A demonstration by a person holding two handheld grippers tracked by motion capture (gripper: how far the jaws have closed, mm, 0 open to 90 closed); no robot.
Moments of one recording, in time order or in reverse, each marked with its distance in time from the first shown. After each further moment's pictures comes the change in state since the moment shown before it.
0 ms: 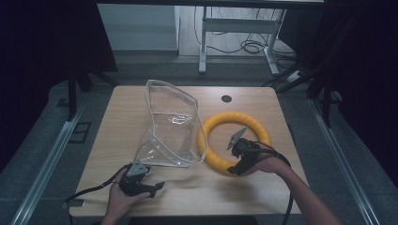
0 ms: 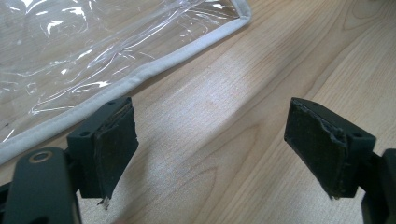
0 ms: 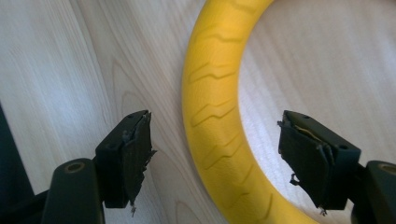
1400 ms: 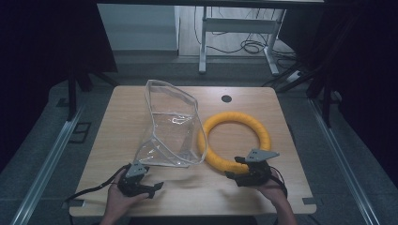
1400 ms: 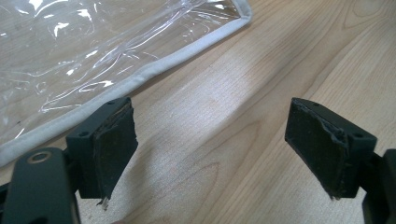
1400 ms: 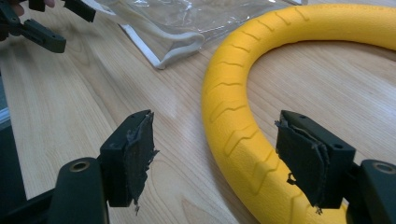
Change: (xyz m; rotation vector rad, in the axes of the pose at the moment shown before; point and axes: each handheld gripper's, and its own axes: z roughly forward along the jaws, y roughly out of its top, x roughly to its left) left arm -0.002 -0.001 -0.003 -0.004 0.006 0.001; right arm 0.036 -0.067 0.010 -0.582 -0.072 0.268
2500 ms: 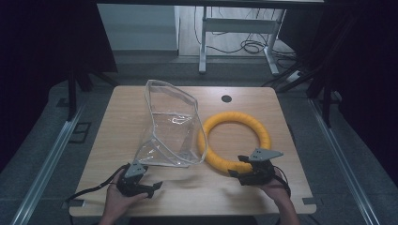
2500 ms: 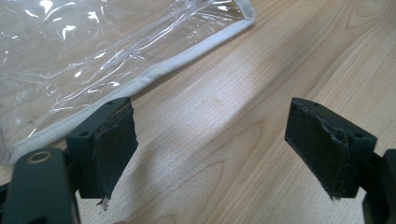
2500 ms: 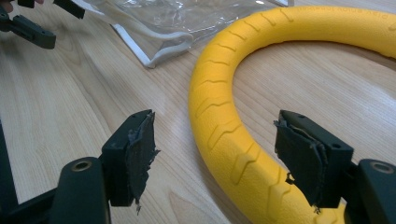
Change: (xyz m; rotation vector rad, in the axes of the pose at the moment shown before) left arm 0.002 0.000 -0.004 -0.005 0.019 0.011; right arm -0.006 -0.002 -0.007 -0.006 -0.021 -0.004
